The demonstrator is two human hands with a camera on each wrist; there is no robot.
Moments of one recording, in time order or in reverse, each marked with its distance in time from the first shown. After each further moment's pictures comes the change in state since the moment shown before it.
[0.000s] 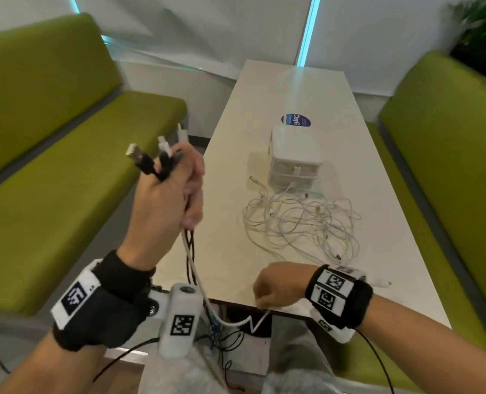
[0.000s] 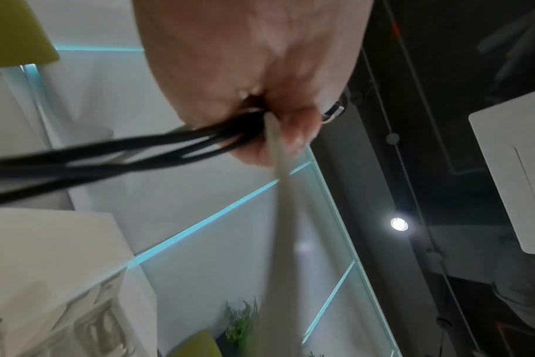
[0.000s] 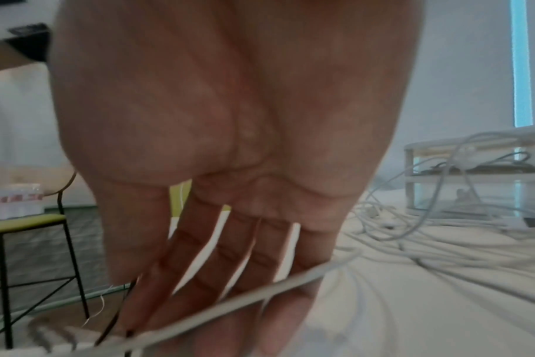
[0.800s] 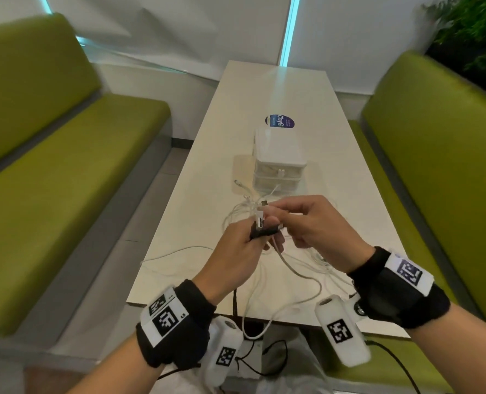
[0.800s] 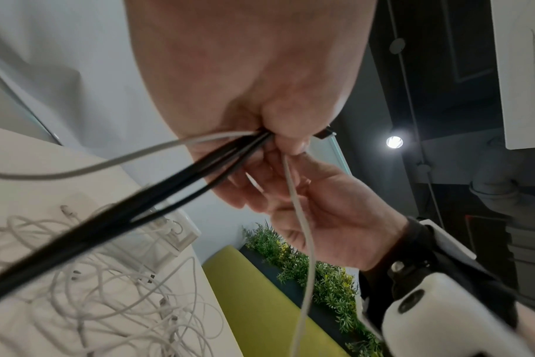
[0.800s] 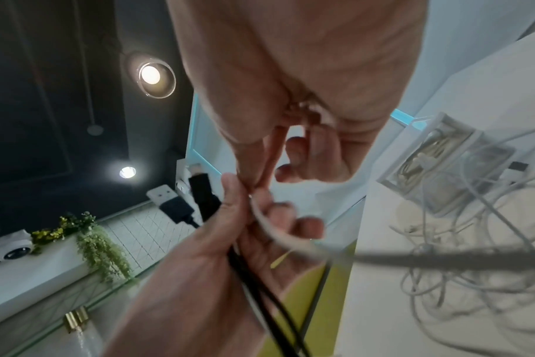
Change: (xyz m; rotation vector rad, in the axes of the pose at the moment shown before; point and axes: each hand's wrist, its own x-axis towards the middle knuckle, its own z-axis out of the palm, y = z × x) left_hand -0.007 -0.090 0.070 0.388 -0.284 -0.179; right_hand -0.084 0.003 -0.069 1.075 0.842 -0.134
